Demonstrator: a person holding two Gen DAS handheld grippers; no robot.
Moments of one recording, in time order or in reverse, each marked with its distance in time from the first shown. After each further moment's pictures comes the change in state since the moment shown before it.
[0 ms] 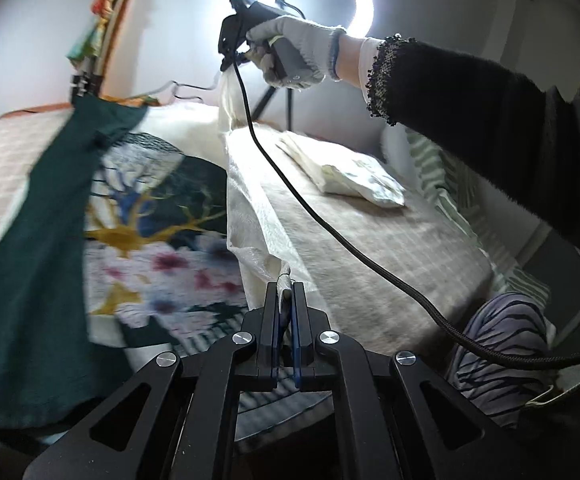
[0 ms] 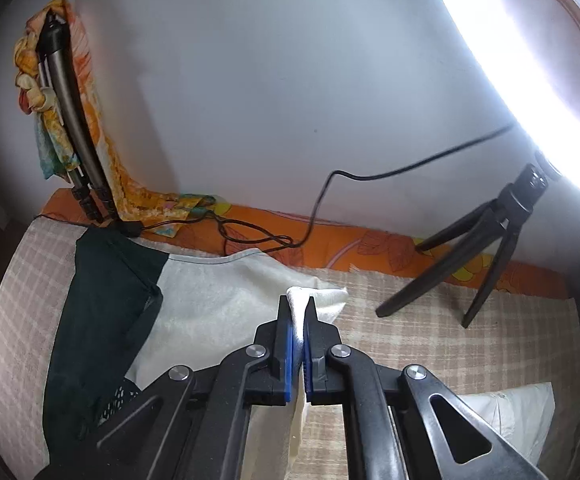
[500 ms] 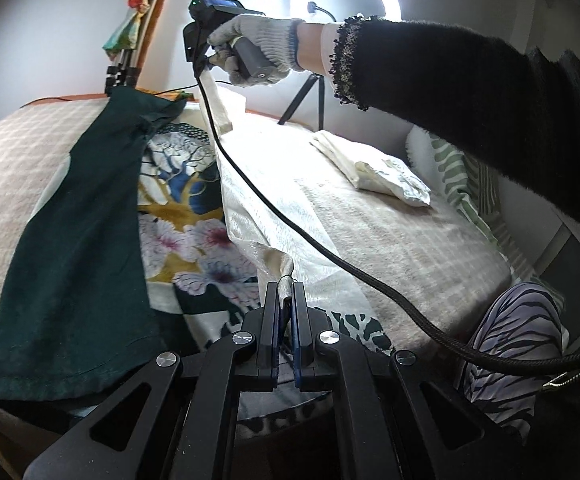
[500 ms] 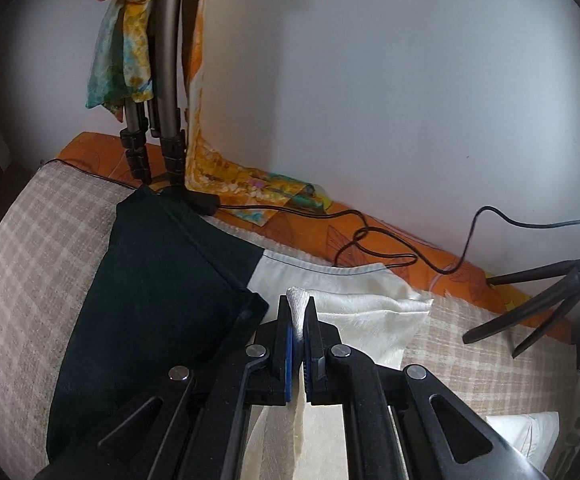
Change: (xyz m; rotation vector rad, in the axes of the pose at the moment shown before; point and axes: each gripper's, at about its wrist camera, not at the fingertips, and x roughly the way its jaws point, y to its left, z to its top) left arm -0.011 0.025 -0.013 -0.039 -0.004 0.066; right arm 0.044 0.124 0.004 -0.166 0.040 -0.017
